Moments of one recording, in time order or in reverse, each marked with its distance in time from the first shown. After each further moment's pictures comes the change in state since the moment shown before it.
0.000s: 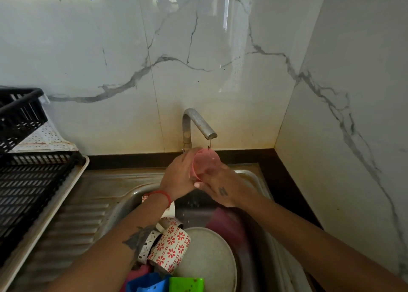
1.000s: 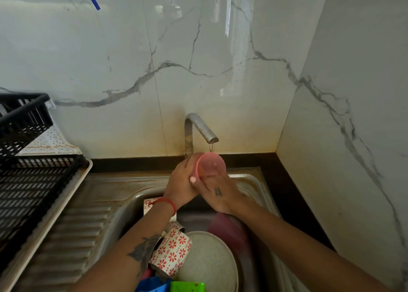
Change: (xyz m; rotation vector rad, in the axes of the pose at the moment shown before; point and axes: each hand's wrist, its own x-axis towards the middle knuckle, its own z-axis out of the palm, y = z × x) left_hand -0.011 0.016 -0.004 -0.053 0.076 0.032; right_hand 0.005 -0.018 0.009 0.351 0.047 0.170
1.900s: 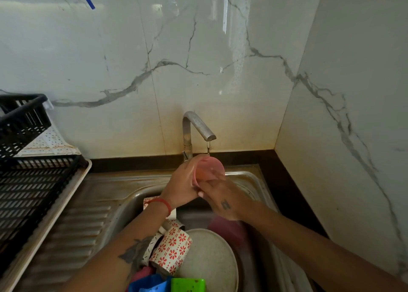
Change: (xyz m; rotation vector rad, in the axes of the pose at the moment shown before) left_hand -0.003 -0.009 0.002 -0.133 -0.137 0.042; right_hand -0.025 0.016 -0.005 -0.336 -0.008 -0.304
